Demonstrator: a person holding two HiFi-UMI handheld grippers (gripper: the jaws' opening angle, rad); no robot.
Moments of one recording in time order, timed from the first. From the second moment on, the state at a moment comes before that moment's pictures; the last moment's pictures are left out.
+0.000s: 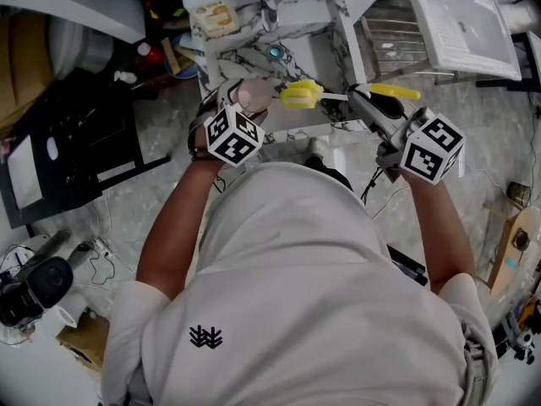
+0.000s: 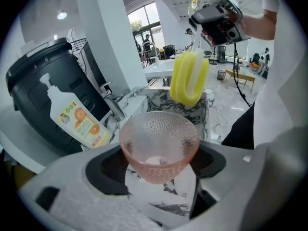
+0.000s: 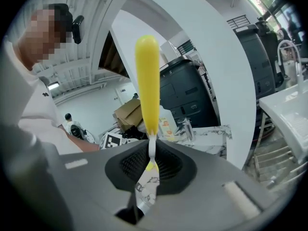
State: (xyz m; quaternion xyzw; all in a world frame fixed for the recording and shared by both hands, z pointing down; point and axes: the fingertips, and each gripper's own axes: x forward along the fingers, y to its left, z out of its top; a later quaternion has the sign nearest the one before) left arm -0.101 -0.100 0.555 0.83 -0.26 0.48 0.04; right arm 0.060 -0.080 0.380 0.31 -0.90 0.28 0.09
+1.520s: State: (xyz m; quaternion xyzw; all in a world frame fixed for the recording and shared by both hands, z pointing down) left arm -0.161 -0.060 0.505 0.87 -0.29 0.40 0.08; right arm 0.035 -0.040 0.420 0.35 -0.89 0.25 0.16
